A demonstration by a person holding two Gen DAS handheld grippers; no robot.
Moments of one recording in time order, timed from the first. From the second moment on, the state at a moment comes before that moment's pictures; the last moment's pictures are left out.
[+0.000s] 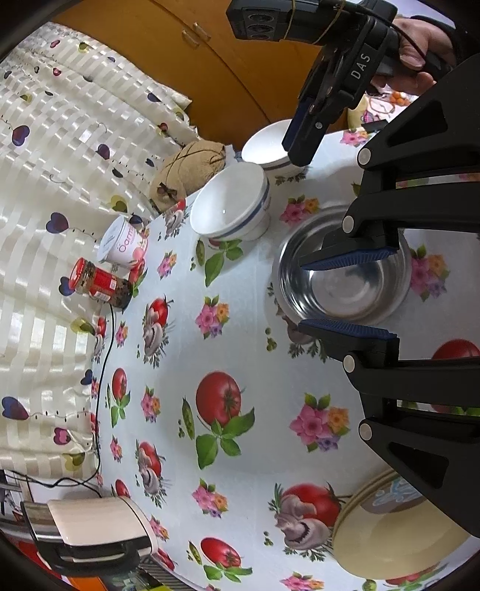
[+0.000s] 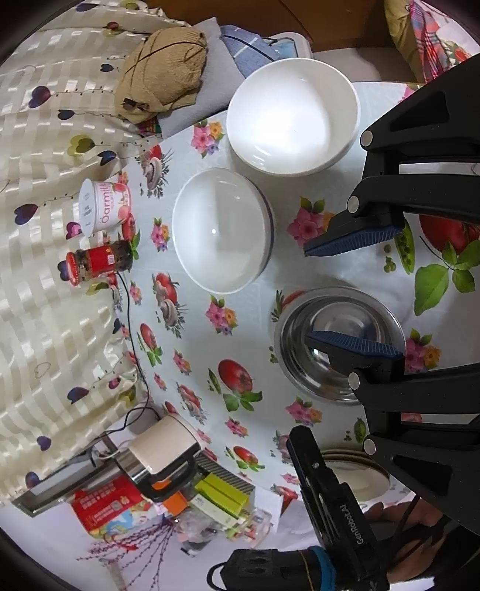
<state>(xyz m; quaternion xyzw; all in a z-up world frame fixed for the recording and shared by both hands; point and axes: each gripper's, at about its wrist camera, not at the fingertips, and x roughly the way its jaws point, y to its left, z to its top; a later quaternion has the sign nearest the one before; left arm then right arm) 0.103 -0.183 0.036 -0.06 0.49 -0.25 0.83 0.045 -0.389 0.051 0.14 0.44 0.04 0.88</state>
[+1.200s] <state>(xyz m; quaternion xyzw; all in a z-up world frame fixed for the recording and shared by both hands) 0.142 -0.265 0.033 -0.04 0.48 -0.26 0.83 0.077 -0.444 0.047 0.14 0.43 0.00 0.89</state>
